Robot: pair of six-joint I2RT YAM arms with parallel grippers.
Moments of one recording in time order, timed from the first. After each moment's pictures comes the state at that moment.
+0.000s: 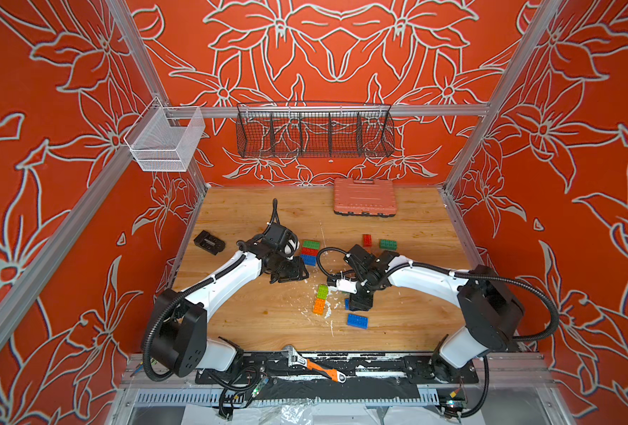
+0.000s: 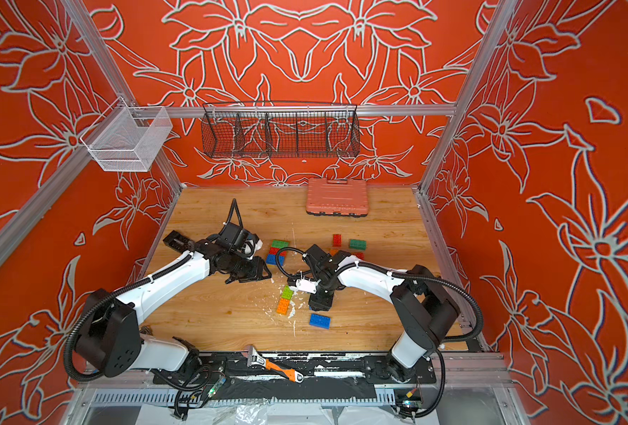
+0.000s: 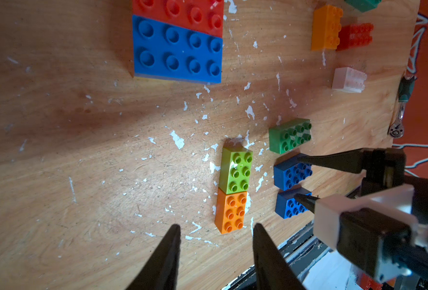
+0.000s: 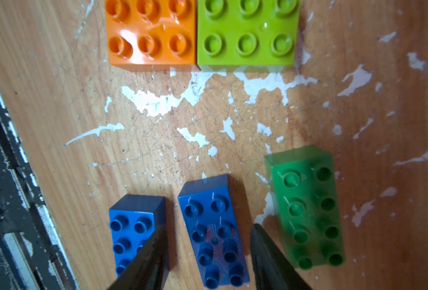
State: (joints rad) left arm -0.40 1.41 0.98 -0.72 0.40 -0.45; right arm 0.76 1.61 0.98 -0.75 -0.22 -0.52
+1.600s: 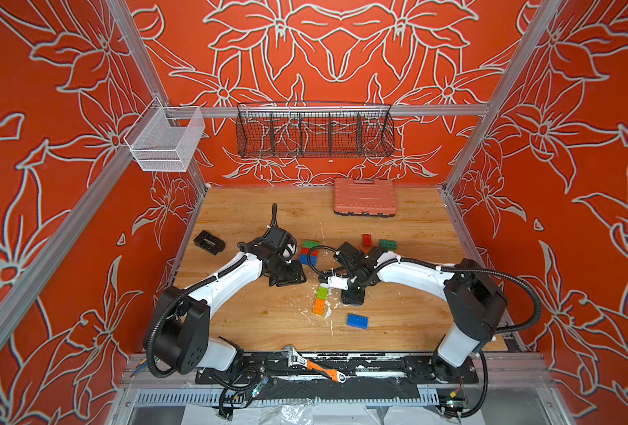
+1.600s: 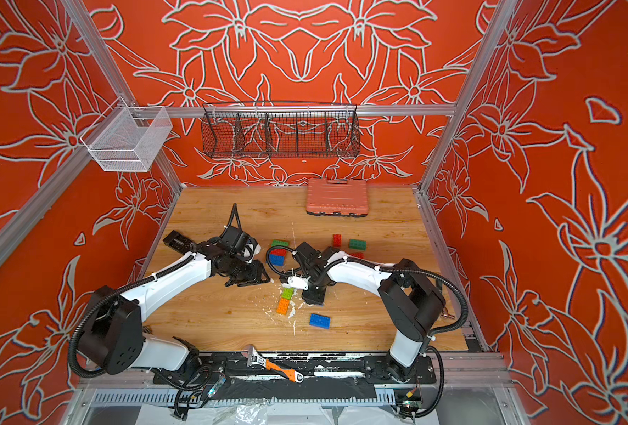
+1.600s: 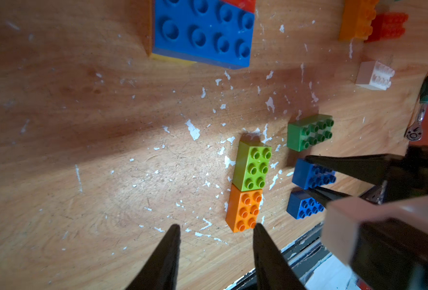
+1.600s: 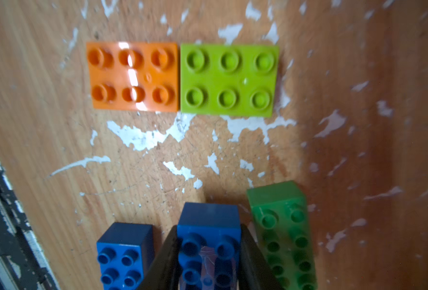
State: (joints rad) left arm -0.38 1.42 0.92 -0.72 0.39 -0.47; right arm 0.81 1.71 1.14 -0.80 -0.17 -0.50
